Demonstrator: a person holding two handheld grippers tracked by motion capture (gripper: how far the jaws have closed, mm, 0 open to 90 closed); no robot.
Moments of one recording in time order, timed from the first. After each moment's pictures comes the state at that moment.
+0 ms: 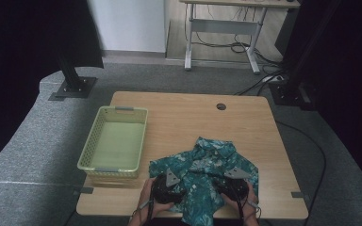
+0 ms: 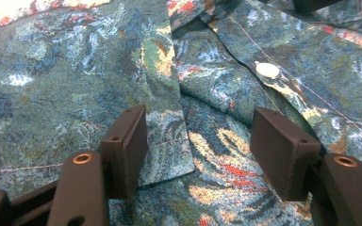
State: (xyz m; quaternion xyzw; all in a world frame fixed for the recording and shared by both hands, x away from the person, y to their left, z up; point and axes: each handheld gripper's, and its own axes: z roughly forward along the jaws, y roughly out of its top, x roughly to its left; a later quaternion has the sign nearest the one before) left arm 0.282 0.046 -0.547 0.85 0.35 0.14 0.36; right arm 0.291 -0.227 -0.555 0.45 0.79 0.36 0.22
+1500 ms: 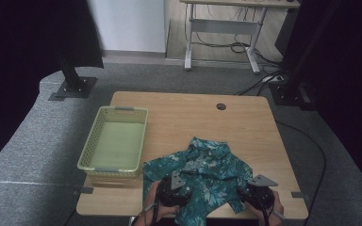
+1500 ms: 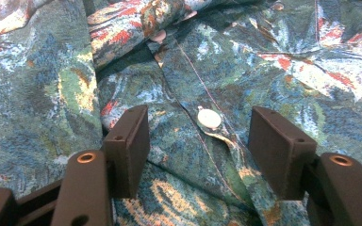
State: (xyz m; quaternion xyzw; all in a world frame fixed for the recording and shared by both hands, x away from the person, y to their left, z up) left arm 0.274 0.029 -0.548 0.85 0.34 0.13 0.38; right arm 0.260 -0.294 -0.540 0.47 0.80 0.31 0.23
